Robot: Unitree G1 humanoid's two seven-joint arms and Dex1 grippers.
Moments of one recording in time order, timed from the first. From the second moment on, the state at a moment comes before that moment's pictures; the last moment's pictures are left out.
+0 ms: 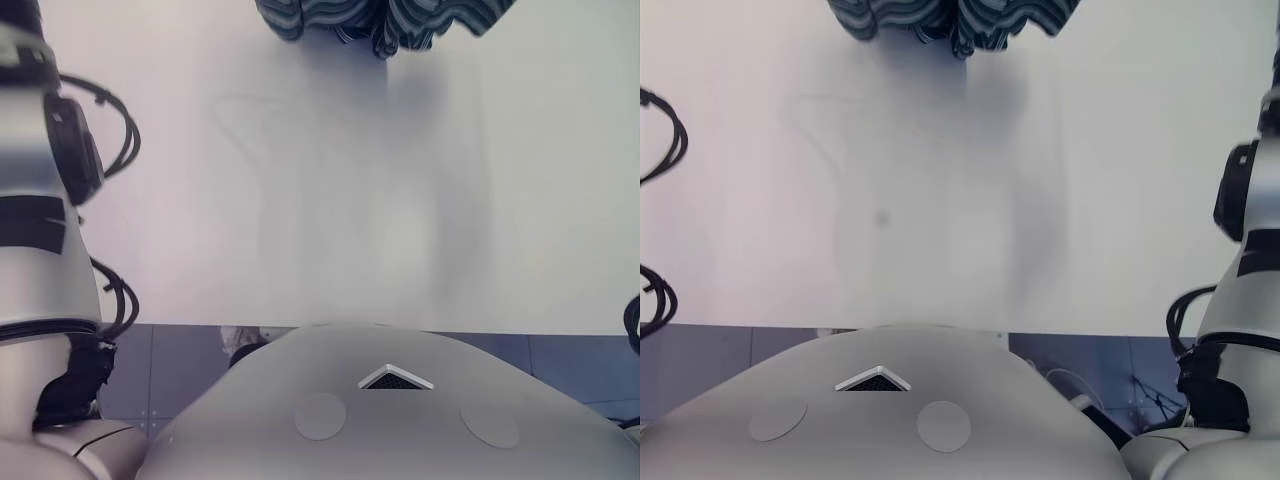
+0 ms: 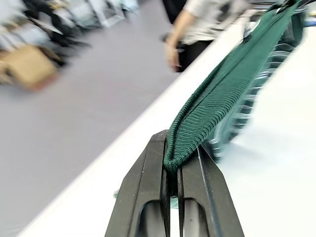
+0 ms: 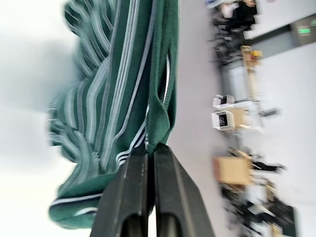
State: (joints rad) left arm -1.14 0.64 -0.16 0.77 -0.21 0.45 -1.24; right arm -1.04 -0.84 0.40 0.69 0.01 -0.38 1.15
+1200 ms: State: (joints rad) left arm -0.11 0.92 -0.24 0.09 -0.17 0.36 -0.99; right arm -0.02 -1.14 0.37 -0.13 0.11 0.22 0.93
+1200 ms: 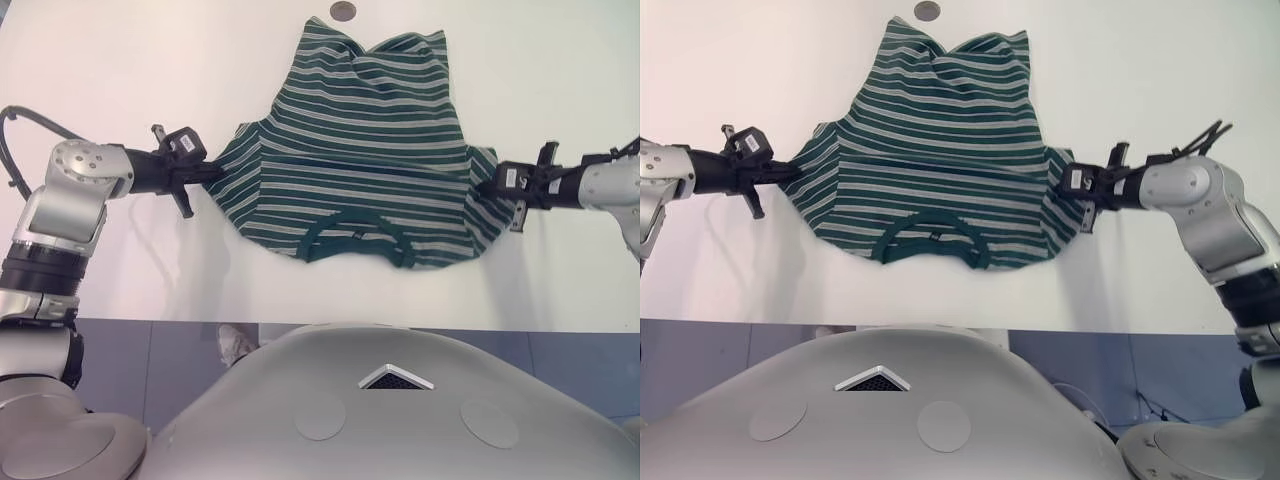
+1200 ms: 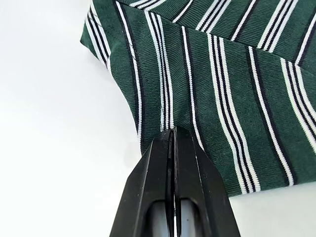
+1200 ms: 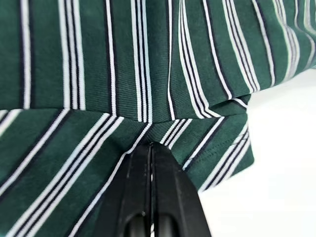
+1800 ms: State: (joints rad) left arm -0.10 0.78 0.17 0.08 -0.58 0.95 -0.90; right arm -0.11 -0.84 0.06 -0.28 0.39 0.52 0.86
